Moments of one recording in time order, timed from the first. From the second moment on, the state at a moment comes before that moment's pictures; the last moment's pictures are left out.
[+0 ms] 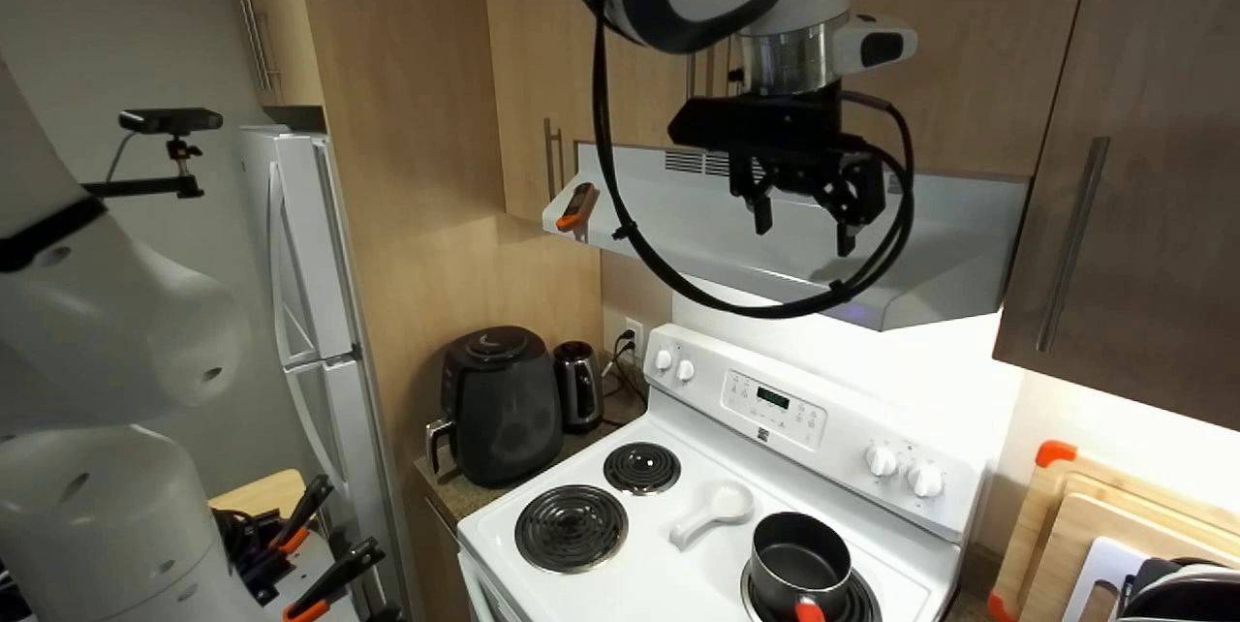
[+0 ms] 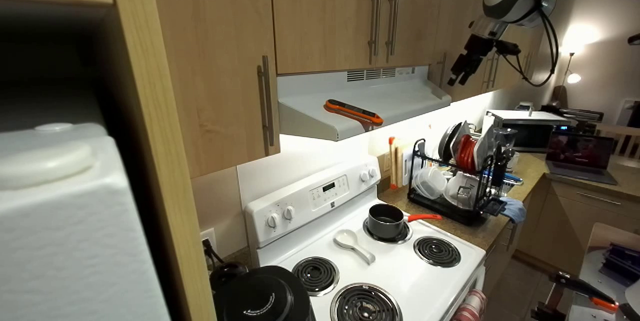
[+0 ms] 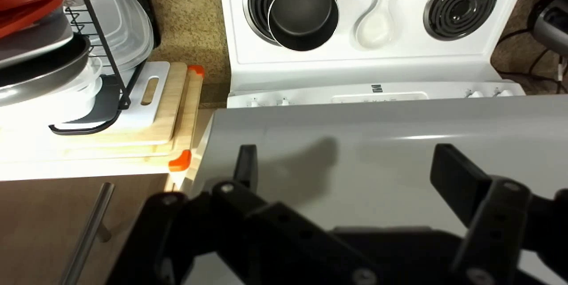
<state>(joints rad) -2.20 0.15 1.76 -2.01 0.08 2.28 -0.48</state>
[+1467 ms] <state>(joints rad) -2.27 0.71 2.14 -2.16 -0.33 1.77 -0.41</state>
